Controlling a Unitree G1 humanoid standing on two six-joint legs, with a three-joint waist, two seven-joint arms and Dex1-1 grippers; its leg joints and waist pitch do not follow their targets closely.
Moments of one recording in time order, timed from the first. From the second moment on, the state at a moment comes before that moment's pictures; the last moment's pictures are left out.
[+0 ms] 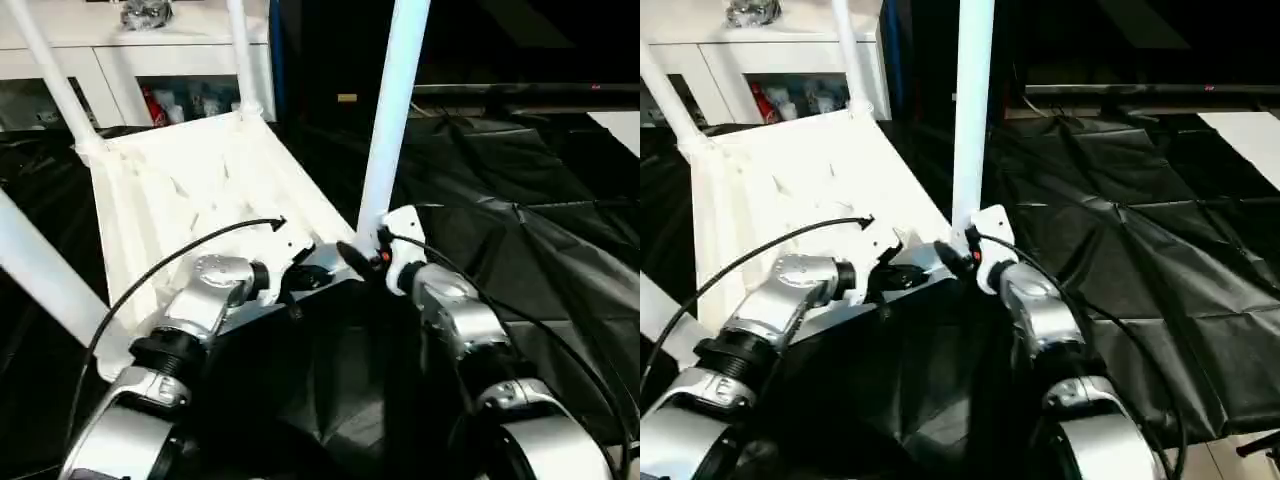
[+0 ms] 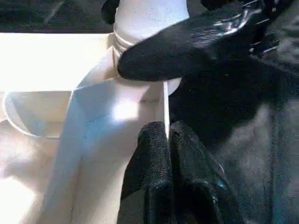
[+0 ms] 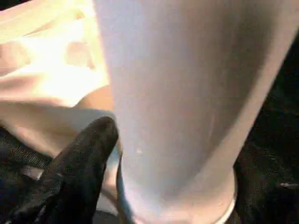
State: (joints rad) left arm -0.60 0.25 -0.21 0.62 0.01 0.20 -0.99; right arm -0.60 -0.09 0.05 0.77 0.05 0.03 0.65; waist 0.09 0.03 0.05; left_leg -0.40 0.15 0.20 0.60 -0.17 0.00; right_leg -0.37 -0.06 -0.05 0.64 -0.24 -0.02
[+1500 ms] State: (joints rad) left arm -0.58 0.24 -0.19 0.59 0.02 0.22 -0.97; right arm -0.56 -0.05 0.04 0.71 0.07 0.09 0.54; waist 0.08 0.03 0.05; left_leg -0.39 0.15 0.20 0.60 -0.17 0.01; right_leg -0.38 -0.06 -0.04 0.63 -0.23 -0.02
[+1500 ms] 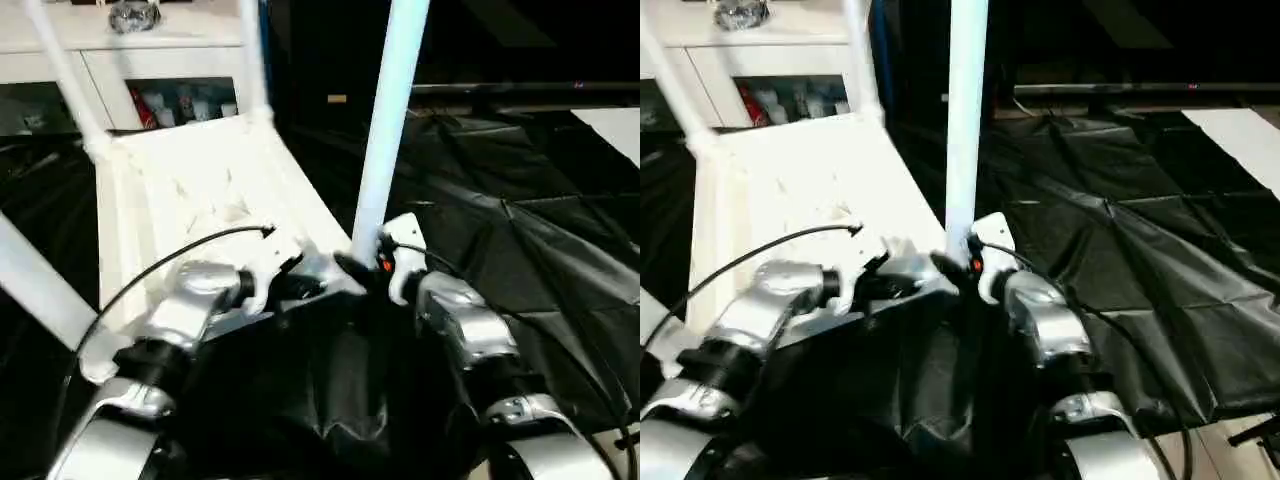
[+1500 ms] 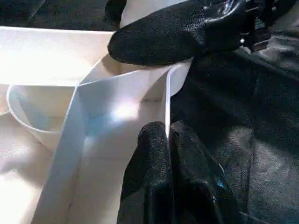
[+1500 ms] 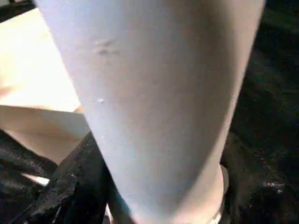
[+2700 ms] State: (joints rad) left arm -0.50 0.42 -0.26 0.42 -0.06 0.30 -1.37; right arm -0.48 -0.28 0.20 0.49 0.13 0.16 1.23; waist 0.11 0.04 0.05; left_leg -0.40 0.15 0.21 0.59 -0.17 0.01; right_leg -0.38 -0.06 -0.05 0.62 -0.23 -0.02
